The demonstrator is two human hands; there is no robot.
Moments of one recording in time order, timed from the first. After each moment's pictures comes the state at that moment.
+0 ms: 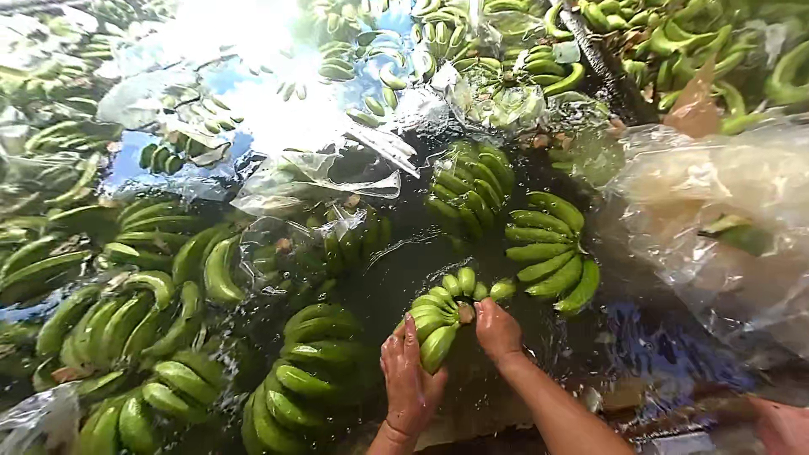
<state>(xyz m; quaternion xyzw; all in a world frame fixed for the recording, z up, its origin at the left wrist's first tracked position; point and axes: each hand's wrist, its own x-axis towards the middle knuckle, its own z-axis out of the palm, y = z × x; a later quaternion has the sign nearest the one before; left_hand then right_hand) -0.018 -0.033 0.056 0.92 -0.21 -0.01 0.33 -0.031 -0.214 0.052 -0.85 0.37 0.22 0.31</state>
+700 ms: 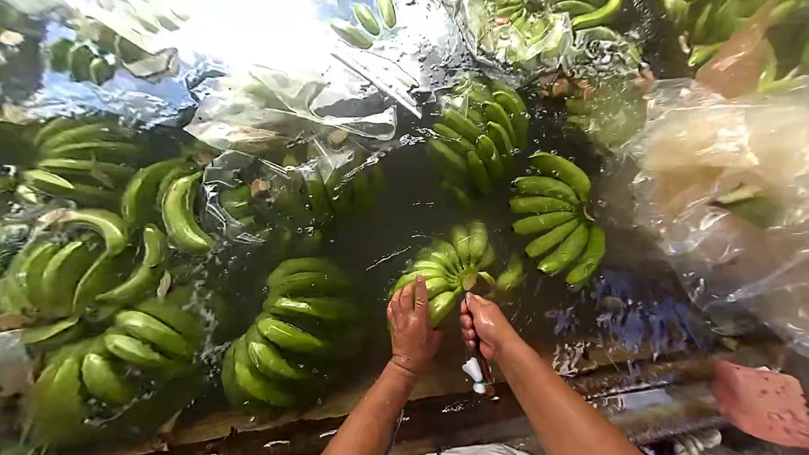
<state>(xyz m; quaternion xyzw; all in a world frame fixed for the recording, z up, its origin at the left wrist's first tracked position) -0.028 -0.035 -0.001 0.92 -0.26 -0.01 0.30 -0.063 -0.180 0.063 -0.43 0.53 0.22 0.70</state>
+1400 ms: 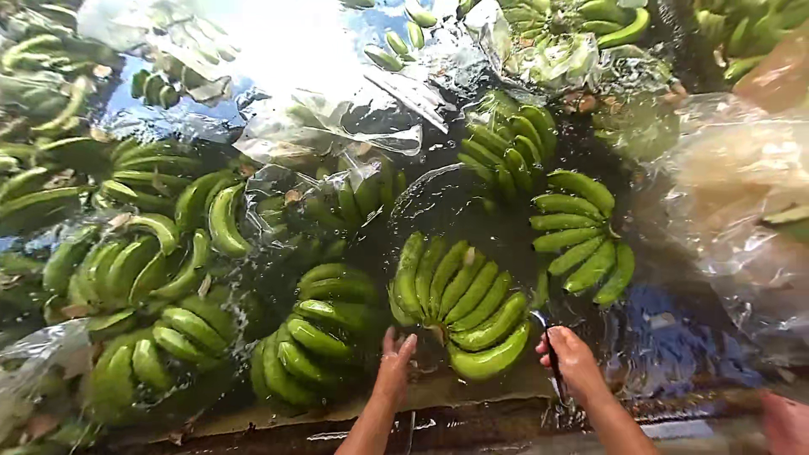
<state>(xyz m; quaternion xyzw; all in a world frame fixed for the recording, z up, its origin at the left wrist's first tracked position) -0.040 0.040 -0.023 0.69 0.23 -0.34 0.60 -0.157 -0.242 0.037 -0.63 0.52 0.09 0.57</state>
